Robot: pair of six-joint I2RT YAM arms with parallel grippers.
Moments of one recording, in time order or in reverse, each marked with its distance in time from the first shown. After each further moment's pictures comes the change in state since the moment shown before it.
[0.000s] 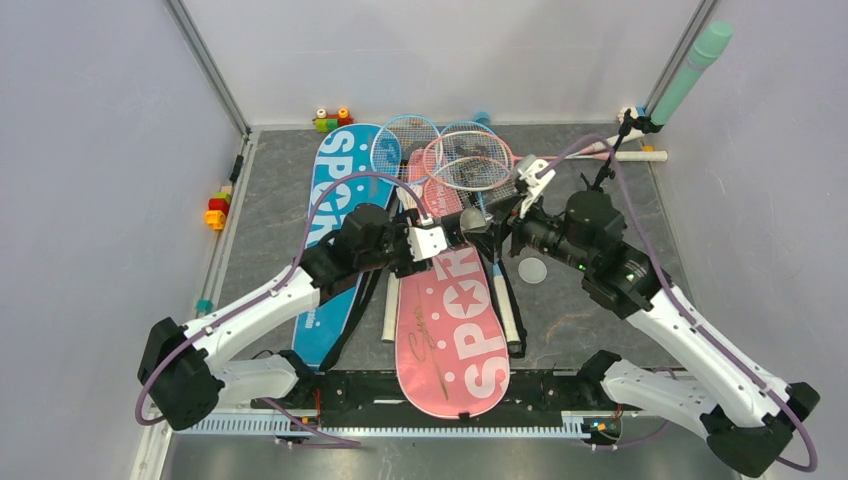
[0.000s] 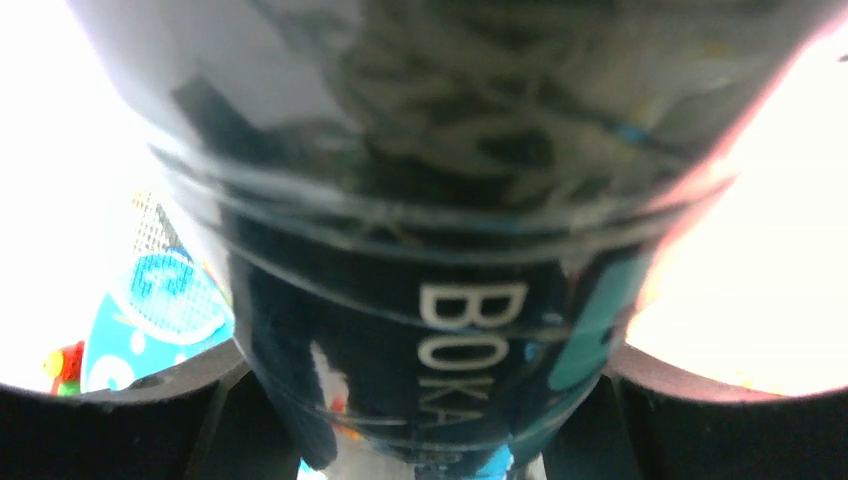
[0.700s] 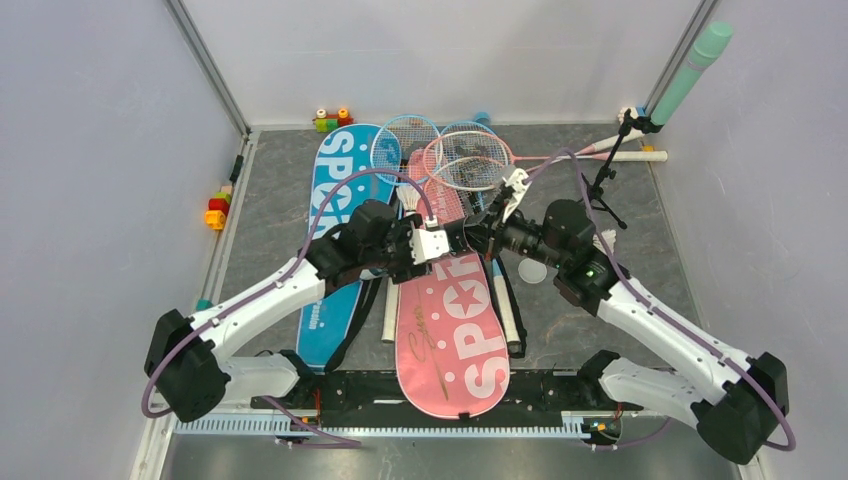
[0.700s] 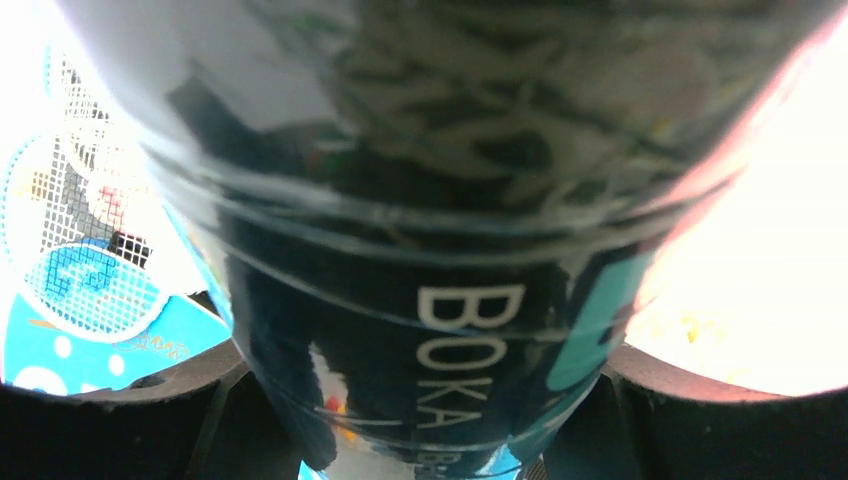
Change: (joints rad) left arm -0.001 0.064 0.068 -0.139 0.065 0.000; right arm -0.049 0.042 -0.246 0.436 -0.166 0.088
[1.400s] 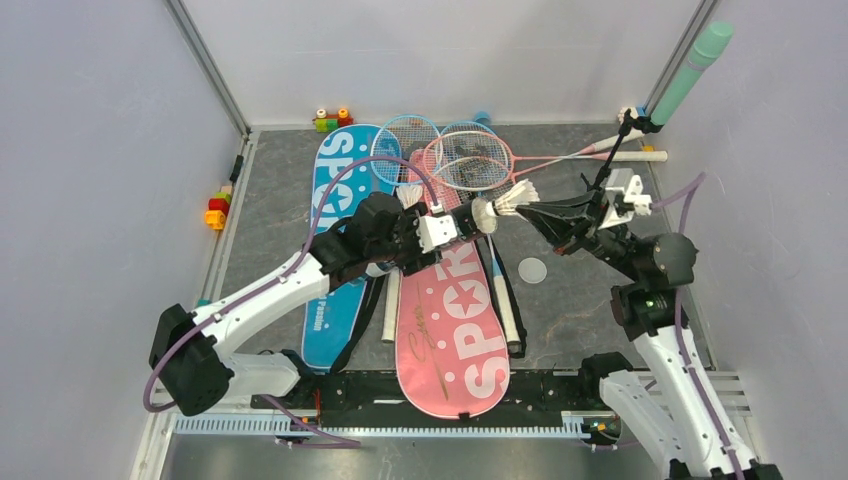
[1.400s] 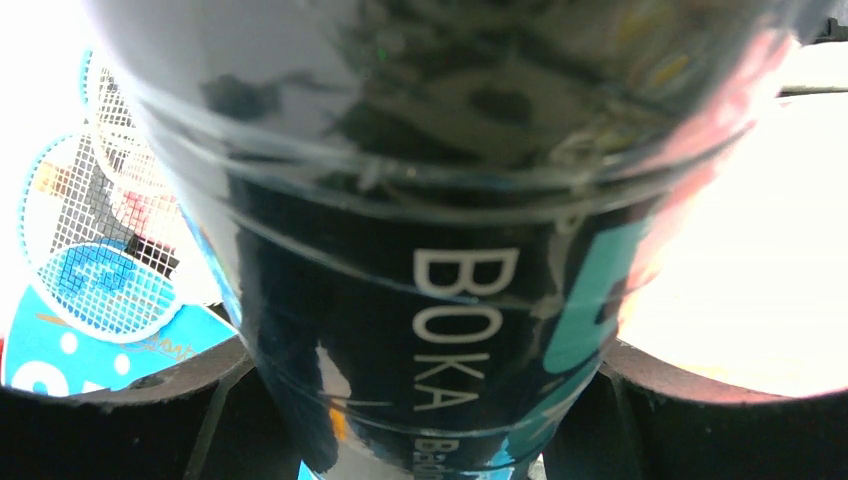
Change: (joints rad) left arm -0.013 0.010 0.056 0.024 -0.047 -0.096; right arm -0.492 -0.314 -0.066 0.253 -0.388 0.164
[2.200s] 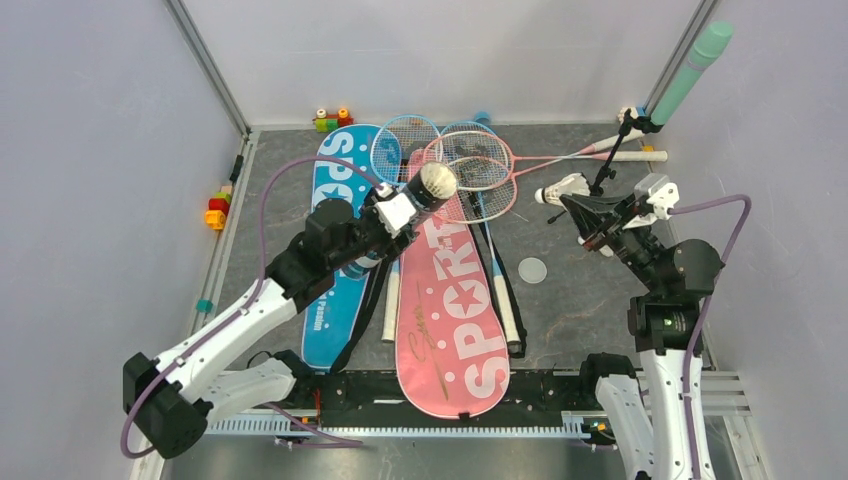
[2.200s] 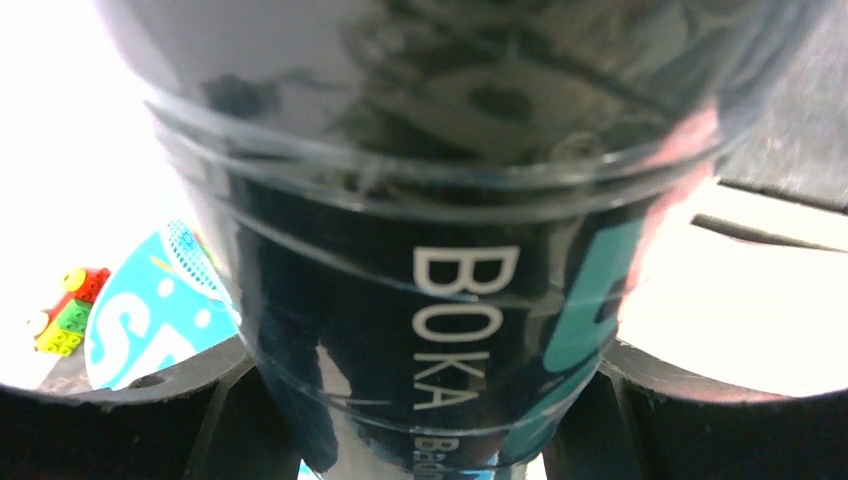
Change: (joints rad) left arm 0.096 -0.266 -0.152 0.234 -0.069 -0.212; right arm -0.248 -0.112 0.018 -0.342 0.105 -0.190
